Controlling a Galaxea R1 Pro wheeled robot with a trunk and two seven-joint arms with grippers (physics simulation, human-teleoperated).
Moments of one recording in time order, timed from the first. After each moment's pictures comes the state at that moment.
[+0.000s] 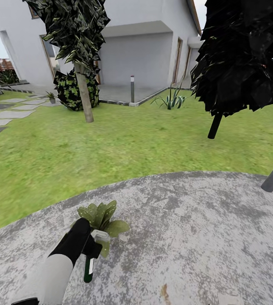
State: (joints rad) left arm -0.70 -0.11 0.21 -0.66 -0.90 1.01 -0.69; right arm -0.38 -0.08 -0.15 -0.11 0.13 -0.21 -0.26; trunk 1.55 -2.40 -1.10
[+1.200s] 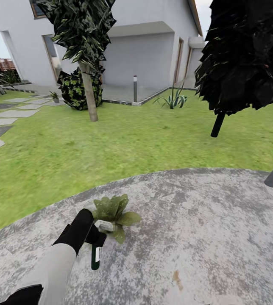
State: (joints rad) left arm -0.77 -0.13 0.20 -0.65 -0.85 1.02 -0.70; right arm -0.38 -0.08 -0.15 -0.11 0.13 -0.21 -0.26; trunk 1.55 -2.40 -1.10
